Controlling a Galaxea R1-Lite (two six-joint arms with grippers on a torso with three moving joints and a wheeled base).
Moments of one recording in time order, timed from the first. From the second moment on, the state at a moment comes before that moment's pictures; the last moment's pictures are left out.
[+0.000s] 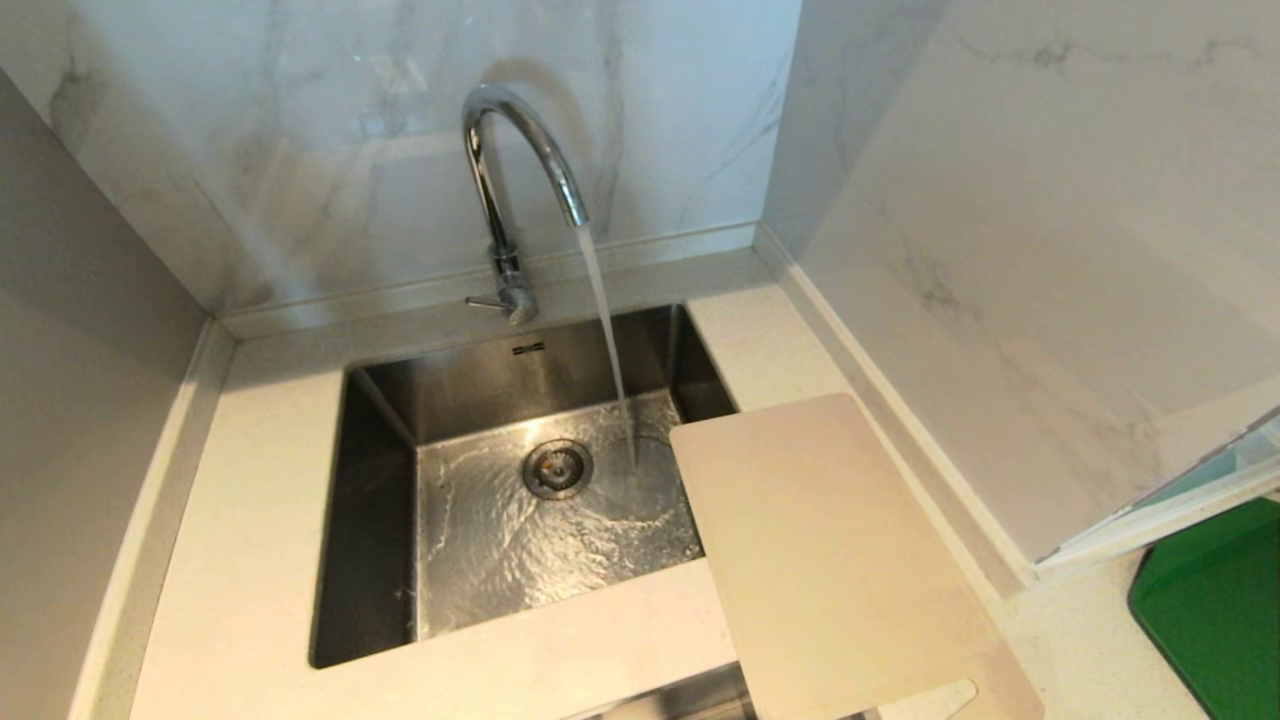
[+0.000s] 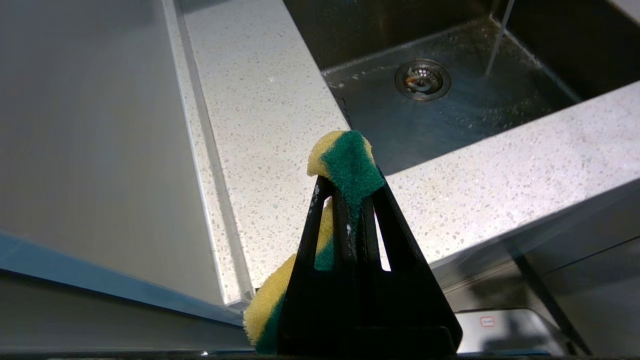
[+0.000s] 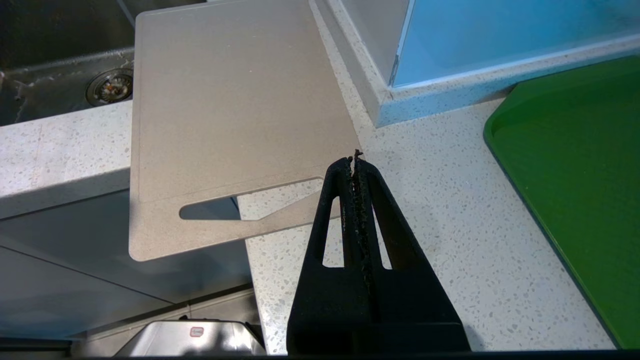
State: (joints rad) left arm 0.00 0.00 0.00 0.00 -0.02 0.07; right arm 0.00 0.00 0.00 -0.01 0.00 0.01
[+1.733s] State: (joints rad) left arm 0.00 0.00 0.00 -0.01 0.00 0.00; right arm 0.00 0.00 0.00 -0.01 0.00 0.01
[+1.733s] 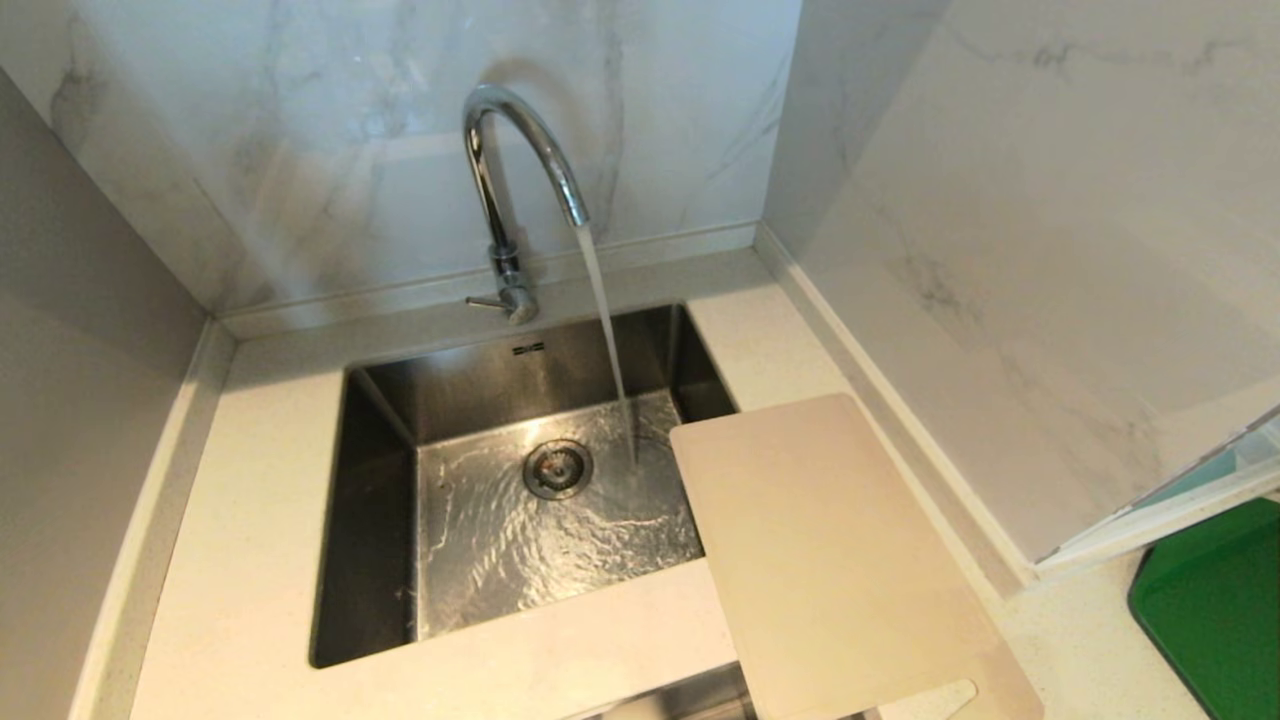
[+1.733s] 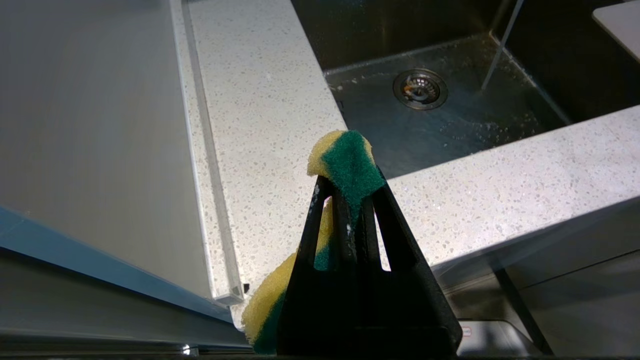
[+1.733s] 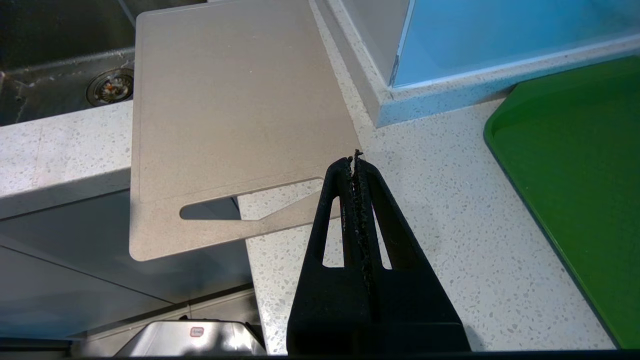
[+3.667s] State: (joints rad) left arm 0.00 0.00 0.00 -0.01 0.00 0.00; right arm 0.00 0.00 0.00 0.01 0.00 0.01
